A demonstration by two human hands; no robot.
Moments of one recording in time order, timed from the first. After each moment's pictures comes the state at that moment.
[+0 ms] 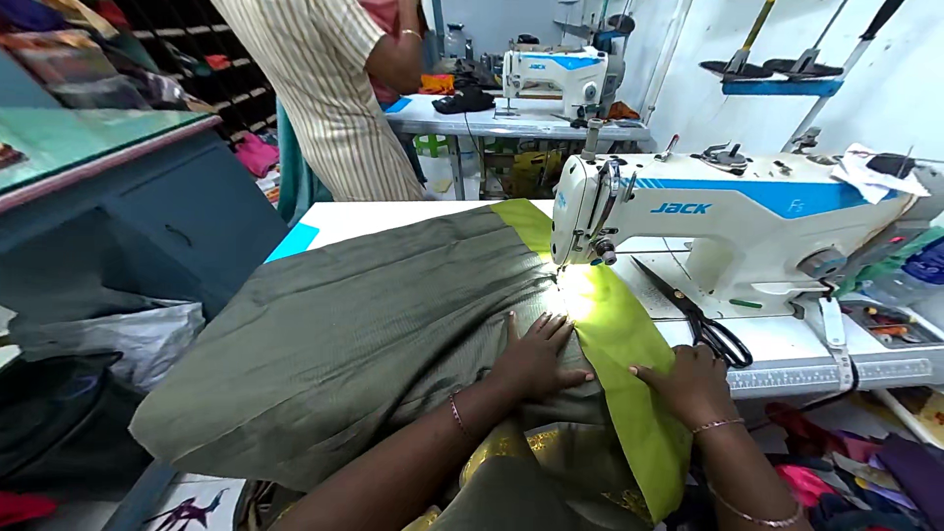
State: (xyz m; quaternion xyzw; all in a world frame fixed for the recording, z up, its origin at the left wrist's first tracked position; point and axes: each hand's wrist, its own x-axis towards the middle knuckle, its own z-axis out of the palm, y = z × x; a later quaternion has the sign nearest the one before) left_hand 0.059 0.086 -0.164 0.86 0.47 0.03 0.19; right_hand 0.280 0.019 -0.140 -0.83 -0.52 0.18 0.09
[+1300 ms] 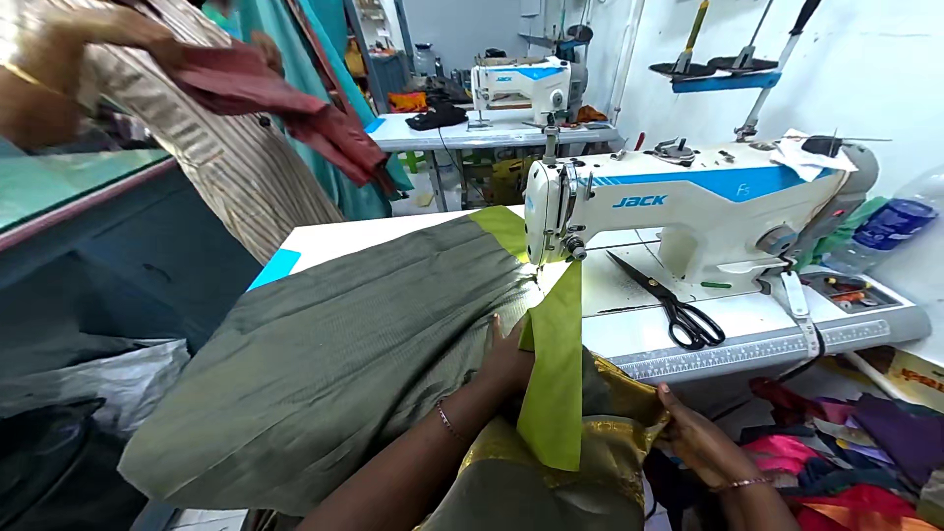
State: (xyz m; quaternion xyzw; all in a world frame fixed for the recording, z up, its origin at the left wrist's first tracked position) left_hand 0.054 0.081 -0.161 0.87 0.46 0.01 0.20; right_hand 0.313 -0.053 -0.213 -0.65 -0.33 0.56 0.40
